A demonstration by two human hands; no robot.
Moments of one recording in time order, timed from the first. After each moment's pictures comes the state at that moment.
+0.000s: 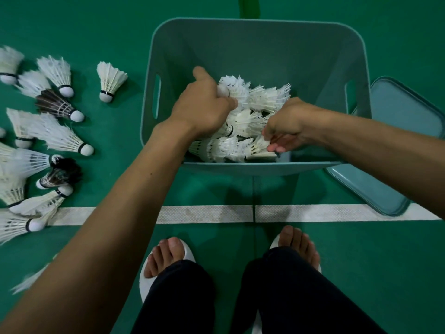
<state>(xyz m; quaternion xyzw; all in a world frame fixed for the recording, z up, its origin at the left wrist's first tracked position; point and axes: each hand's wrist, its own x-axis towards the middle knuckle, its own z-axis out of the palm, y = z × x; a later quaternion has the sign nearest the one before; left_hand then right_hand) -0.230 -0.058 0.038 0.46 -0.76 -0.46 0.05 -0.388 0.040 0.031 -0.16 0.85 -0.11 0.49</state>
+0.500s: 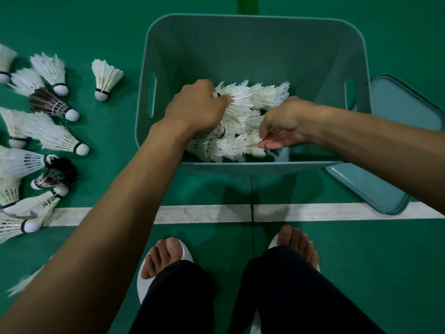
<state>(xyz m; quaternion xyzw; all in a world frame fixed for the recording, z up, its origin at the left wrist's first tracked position) -0.230 -0.064 0.028 0.46 -0.81 -0.37 -0.02 -0.388 0.037 0.027 -0.12 0.82 -0.16 0.54</state>
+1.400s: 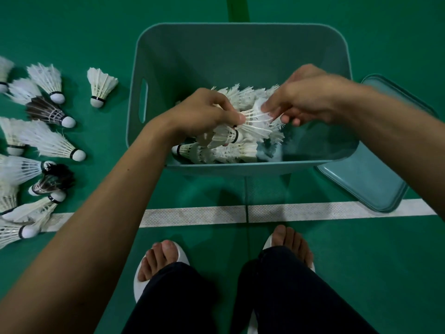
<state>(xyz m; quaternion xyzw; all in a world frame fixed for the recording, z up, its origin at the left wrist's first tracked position) -0.235 -0.053 0.046 0.39 -0.71 -0.58 -0.06 -0.419 0.051 0.087 -0.25 0.81 -0.22 0.49</state>
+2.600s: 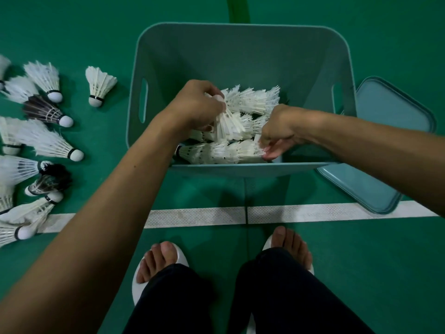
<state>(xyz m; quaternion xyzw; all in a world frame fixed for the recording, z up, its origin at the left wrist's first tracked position) -0.245 -0.057 0.044 0.51 -0.66 -0.55 0.01 -0.395 0.043 0.037 -0.22 0.83 -0.02 0.52</state>
